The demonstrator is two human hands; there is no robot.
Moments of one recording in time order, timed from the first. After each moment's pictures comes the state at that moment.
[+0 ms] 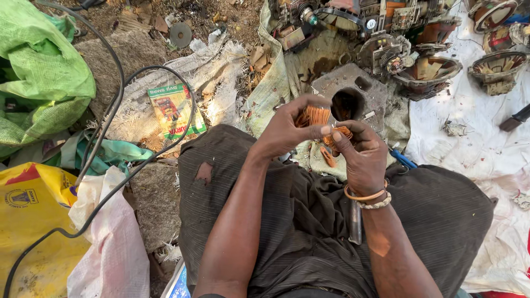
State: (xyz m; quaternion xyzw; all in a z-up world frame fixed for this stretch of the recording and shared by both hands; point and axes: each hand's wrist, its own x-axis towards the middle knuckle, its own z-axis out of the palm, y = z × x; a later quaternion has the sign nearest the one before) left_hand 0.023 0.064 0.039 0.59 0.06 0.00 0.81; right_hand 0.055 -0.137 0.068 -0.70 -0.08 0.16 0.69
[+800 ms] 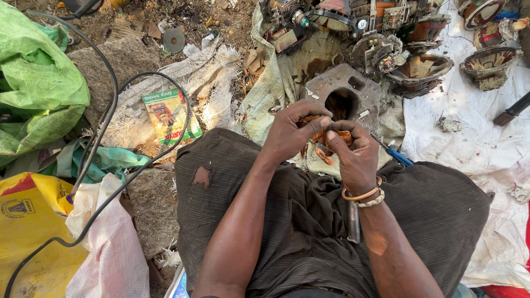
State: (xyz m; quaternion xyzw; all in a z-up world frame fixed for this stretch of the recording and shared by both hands) left_hand 0.029 0.044 0.037 0.67 0.03 0.12 0.73; right_hand 0.055 -0.130 0.070 -0.72 -0.05 0.17 0.67
